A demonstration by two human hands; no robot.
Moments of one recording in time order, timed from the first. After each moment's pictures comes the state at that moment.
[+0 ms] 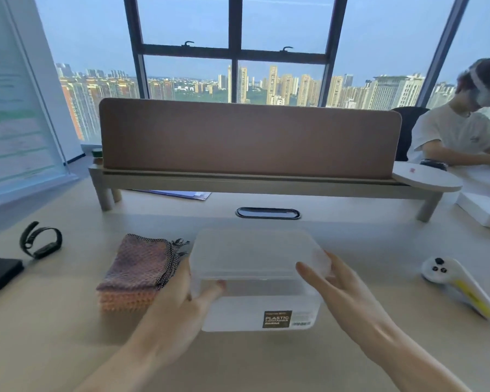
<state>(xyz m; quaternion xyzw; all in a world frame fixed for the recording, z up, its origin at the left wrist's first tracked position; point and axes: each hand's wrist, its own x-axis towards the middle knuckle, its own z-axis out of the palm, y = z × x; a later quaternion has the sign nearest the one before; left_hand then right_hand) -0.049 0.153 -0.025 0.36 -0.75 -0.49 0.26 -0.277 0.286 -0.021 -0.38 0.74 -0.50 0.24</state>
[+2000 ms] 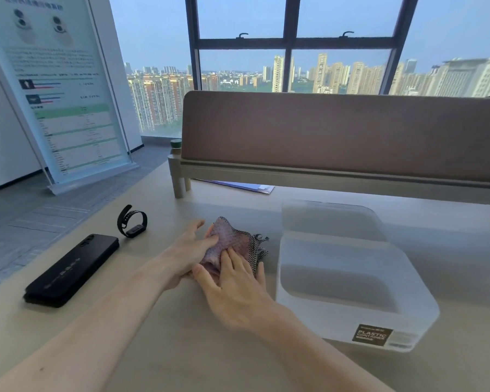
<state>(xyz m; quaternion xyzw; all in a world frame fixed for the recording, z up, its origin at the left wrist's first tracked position) 0.022 0.011 -0.027 0.53 -0.61 -0.54 0.25 -0.070 0.107 -0.050 -0.60 0.74 -0.19 0.24</state>
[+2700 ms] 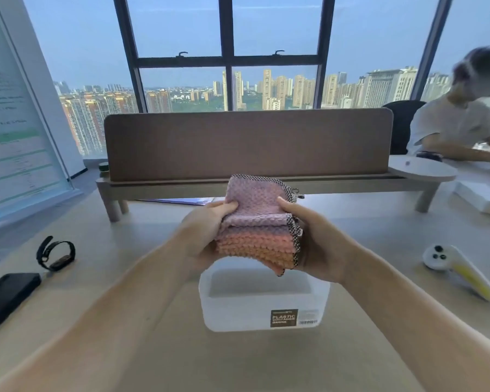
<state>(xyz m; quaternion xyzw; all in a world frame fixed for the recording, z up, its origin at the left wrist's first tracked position) -0.109 0.097 0.048 0.32 -0.56 -0.72 0.25 -0.267 0.223 0.043 -0.28 0.49 -0.59 0.57</state>
